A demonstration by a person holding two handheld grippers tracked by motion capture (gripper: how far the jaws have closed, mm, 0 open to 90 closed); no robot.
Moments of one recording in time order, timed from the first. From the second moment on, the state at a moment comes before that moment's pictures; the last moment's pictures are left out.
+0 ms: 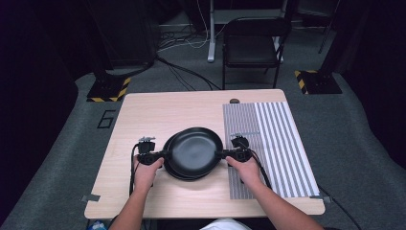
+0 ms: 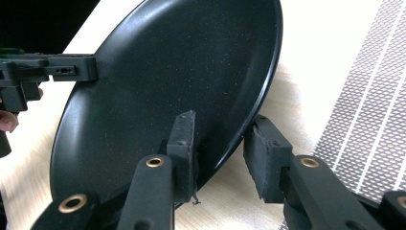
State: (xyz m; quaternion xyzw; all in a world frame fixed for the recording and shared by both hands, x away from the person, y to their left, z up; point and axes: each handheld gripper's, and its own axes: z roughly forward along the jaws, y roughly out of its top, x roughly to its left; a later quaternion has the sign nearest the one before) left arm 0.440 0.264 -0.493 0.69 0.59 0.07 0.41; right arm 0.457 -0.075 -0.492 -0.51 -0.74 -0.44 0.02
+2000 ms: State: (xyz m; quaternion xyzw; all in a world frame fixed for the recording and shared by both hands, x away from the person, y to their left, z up) left arm 0.428 0.250 -0.505 0.64 0.62 0.11 0.44; right arm 0.443 -0.069 -0.484 -0.55 -0.73 -0.40 0.06
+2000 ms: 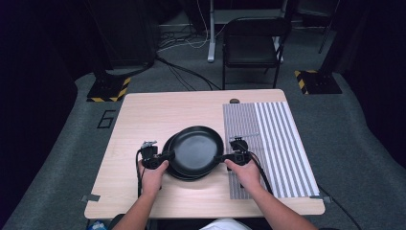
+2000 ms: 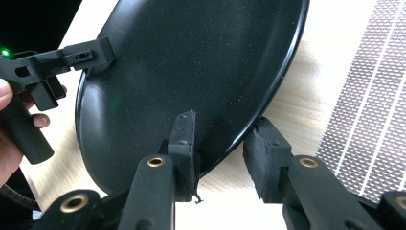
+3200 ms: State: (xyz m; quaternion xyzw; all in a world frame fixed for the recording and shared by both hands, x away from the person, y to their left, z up) left arm 0.422 0.248 -0.479 0.65 0.60 0.15 0.44; right arm 0.449 -0.075 -0.482 -0.56 -0.71 -0.41 0.11
